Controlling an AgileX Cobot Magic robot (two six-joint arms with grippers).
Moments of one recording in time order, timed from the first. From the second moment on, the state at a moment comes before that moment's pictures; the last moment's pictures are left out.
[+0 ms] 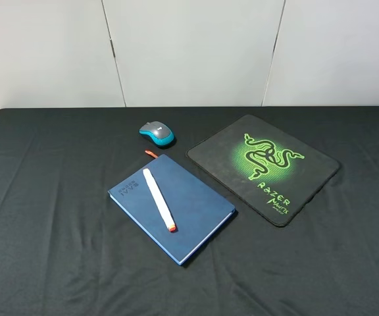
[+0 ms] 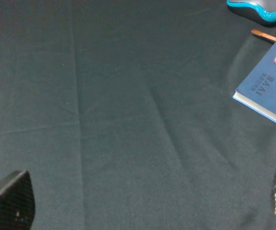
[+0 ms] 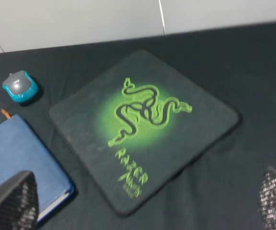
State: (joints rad) left arm 0.01 0.00 -0.48 -0.01 1.06 0.09; right arm 0.04 0.37 -0.65 0.21 0.90 -0.05
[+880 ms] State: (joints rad) left arm 0.01 0.00 -0.48 -0.01 1.06 0.09; right arm 0.38 1.26 -1.10 0.28 0.77 -0.36
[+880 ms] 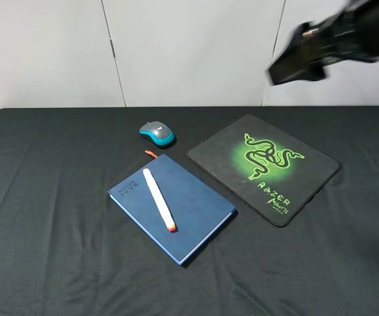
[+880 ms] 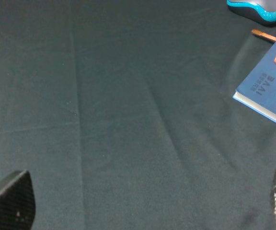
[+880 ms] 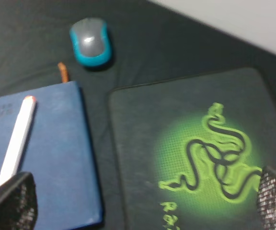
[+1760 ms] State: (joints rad) left arm 0.01 0.00 -0.48 -0.01 1.06 0.09; right arm 0.65 1.96 -1.72 0.22 0.80 -0.38
